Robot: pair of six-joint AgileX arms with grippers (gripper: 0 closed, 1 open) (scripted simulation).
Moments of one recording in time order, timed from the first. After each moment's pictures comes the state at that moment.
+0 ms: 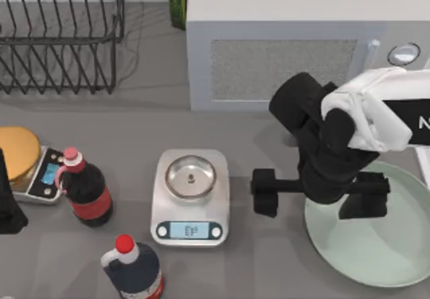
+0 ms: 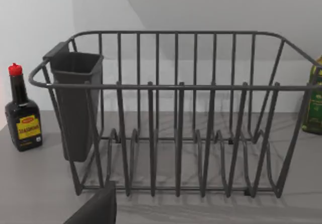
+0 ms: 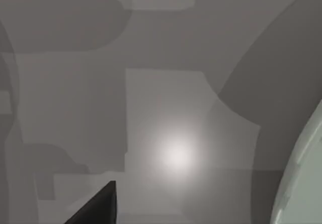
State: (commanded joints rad) left arm 0.00 0.00 0.00 0.00 0.00 0.00; right arm 0.63 2.01 1.14 -0.69 0.00 0.65
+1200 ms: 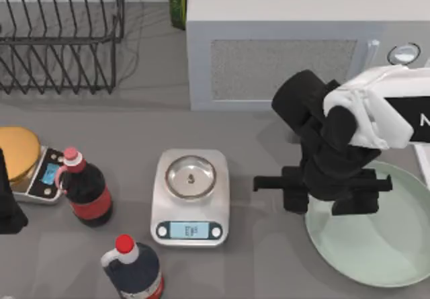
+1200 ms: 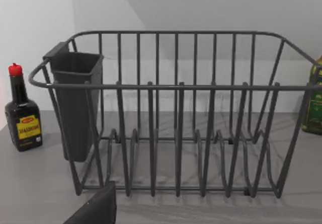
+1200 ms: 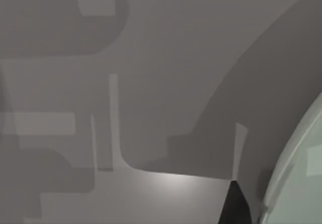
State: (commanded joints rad) left arm 0.00 0.00 0.00 0.00 0.00 0.00; right arm 0.63 2.01 1.14 -0.69 0.00 0.65
